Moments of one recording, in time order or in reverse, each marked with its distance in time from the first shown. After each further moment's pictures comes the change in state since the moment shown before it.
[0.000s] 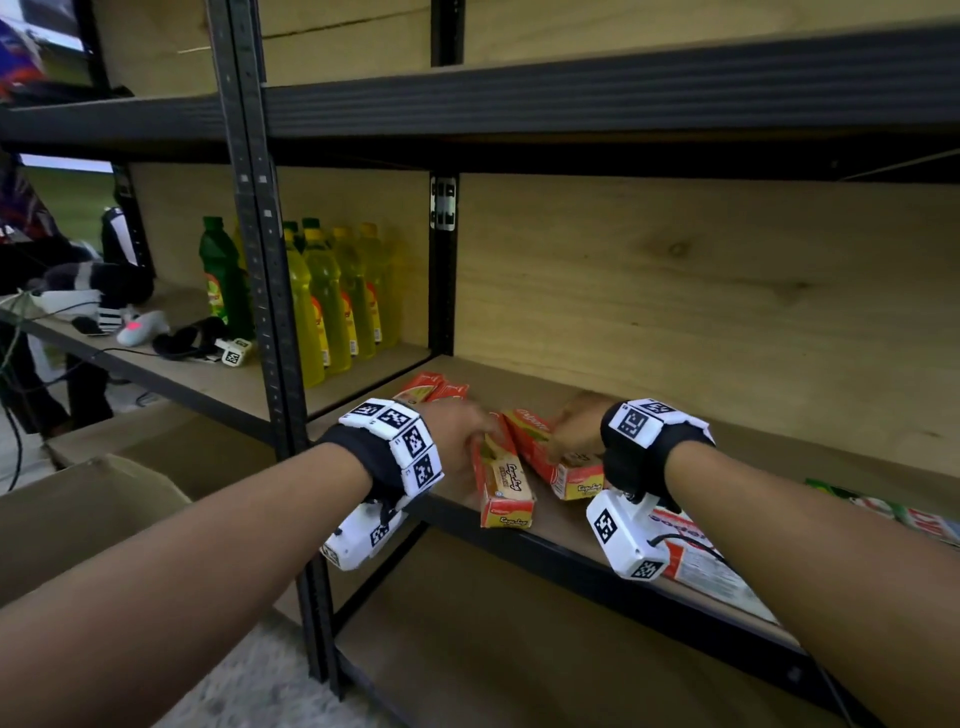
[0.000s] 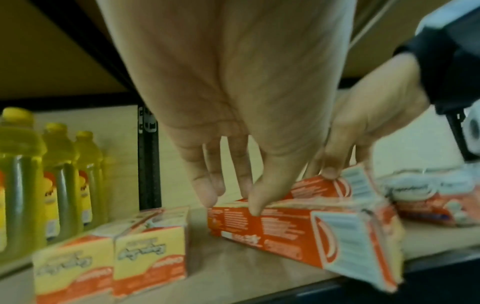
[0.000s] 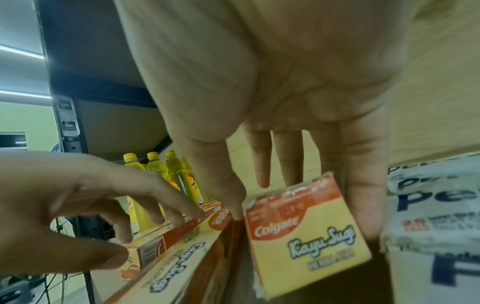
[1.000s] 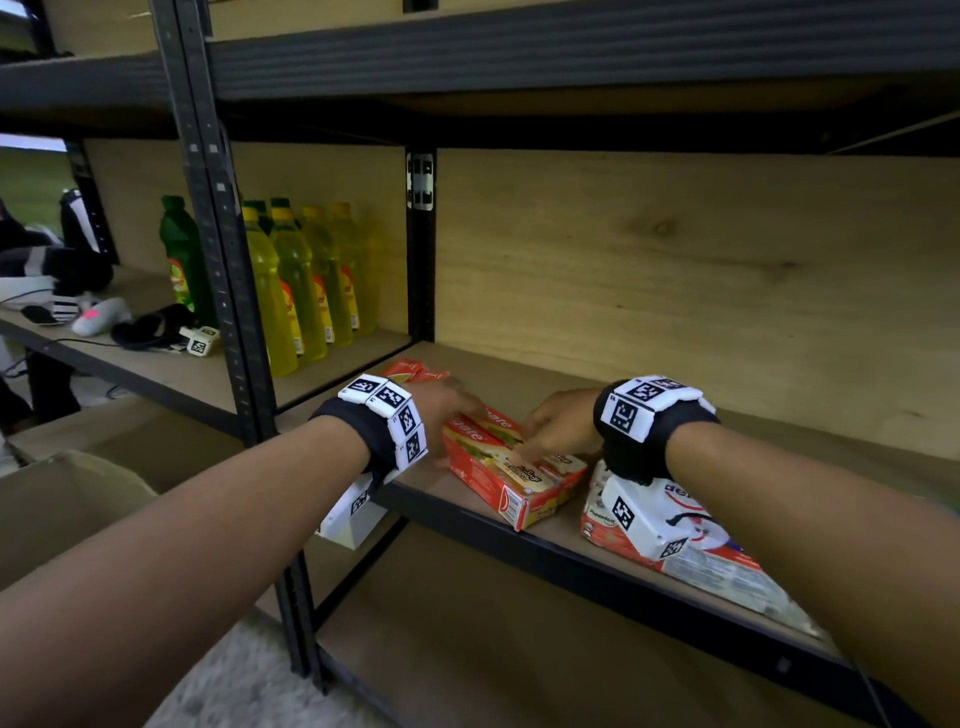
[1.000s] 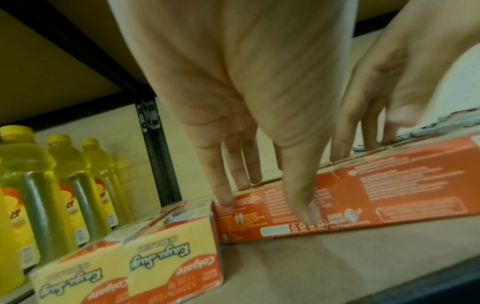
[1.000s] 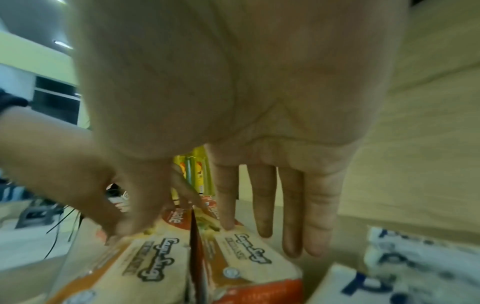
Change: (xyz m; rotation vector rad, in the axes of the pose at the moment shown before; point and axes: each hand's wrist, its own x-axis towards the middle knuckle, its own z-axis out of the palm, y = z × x) left_hand 0.045 -0.018 0.004 0.120 -0.038 0.009; right_hand -0.013 0.001 -0.003 -0.135 -0.175 -0.196
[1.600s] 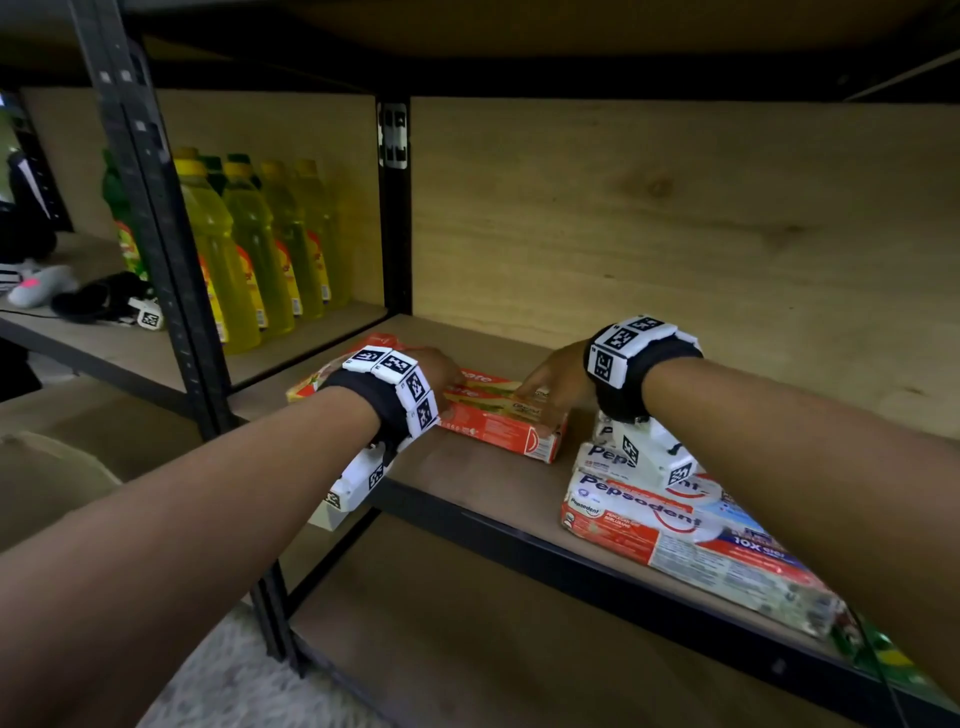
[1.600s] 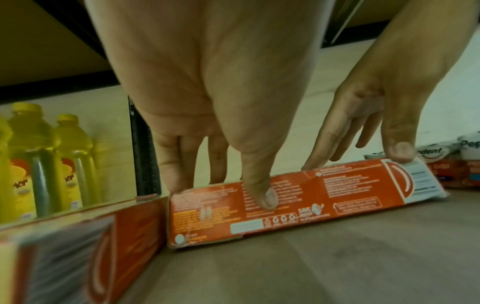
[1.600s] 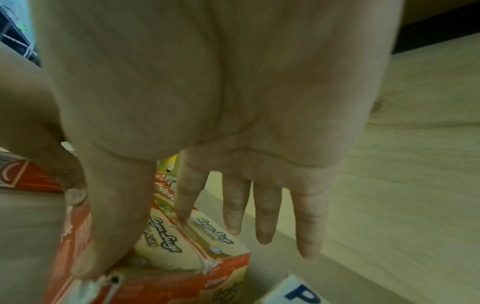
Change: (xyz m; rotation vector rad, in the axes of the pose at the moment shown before) left_hand 0.065 0.000 0.011 0.047 -0.085 -0.218; right_hand 0.049 0.042 -0.024 -0.172 -0.038 0.015
